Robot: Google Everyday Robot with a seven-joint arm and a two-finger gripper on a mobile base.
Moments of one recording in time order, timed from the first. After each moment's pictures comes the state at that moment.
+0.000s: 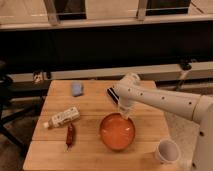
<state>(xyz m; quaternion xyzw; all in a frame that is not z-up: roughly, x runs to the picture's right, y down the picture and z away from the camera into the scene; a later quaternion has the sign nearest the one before) 0.121 0.200 0.812 -0.14 -0.35 -0.88 0.28</state>
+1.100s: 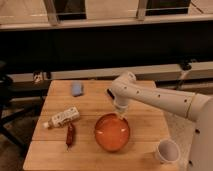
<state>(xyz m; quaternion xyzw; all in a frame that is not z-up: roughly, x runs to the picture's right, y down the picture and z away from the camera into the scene) 0.082 0.199 0.808 -0.12 -0.37 -0.88 0.28</state>
